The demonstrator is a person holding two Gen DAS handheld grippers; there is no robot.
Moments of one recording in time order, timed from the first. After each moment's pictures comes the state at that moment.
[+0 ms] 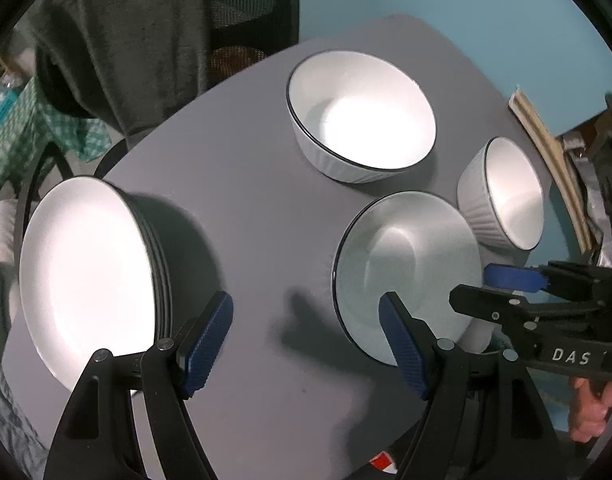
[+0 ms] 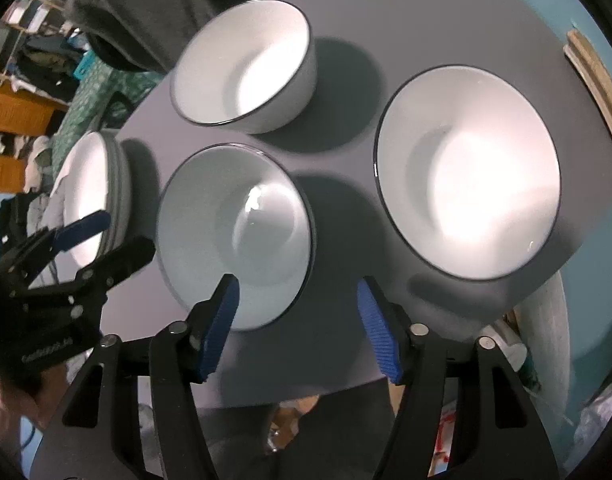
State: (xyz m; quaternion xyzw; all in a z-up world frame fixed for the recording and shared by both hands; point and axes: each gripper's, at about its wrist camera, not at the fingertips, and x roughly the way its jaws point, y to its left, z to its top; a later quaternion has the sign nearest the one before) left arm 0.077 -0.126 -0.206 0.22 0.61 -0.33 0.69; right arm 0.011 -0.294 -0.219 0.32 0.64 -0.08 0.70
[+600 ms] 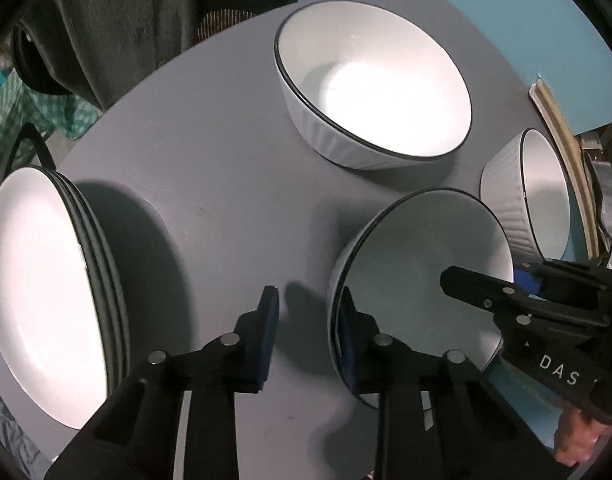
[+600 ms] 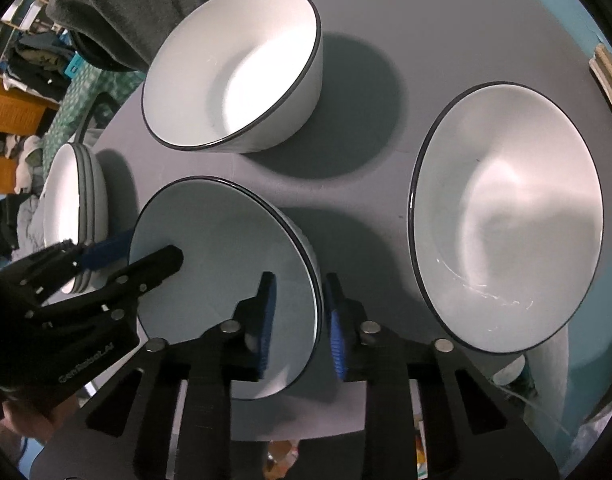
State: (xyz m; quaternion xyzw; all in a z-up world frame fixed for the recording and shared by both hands) left arm 0.084 -0.143 -0.243 0.20 0.65 -0.32 0.66; right arm 0.020 -0.290 -0.234 0.30 0.64 -0.09 0.70
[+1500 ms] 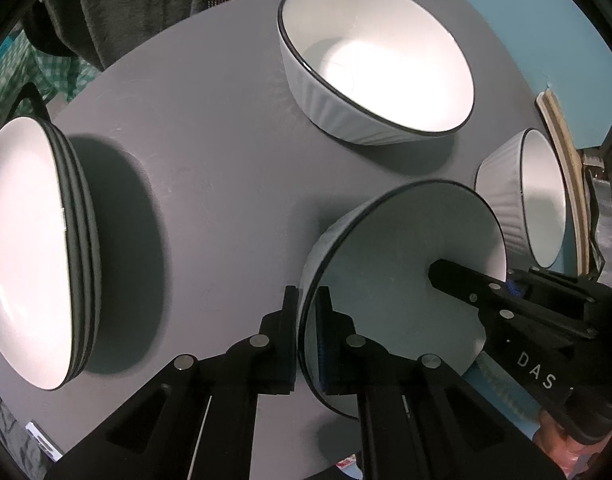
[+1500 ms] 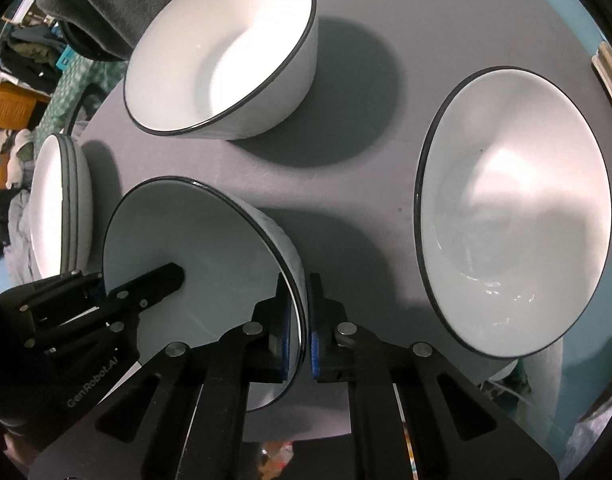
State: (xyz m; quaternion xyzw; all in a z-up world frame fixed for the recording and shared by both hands) left arm 0.064 -0.127 -0.243 0.17 0.68 -0.30 0.65; right arm 0.025 -0.288 -0.236 0.29 0.66 -0.09 0.69
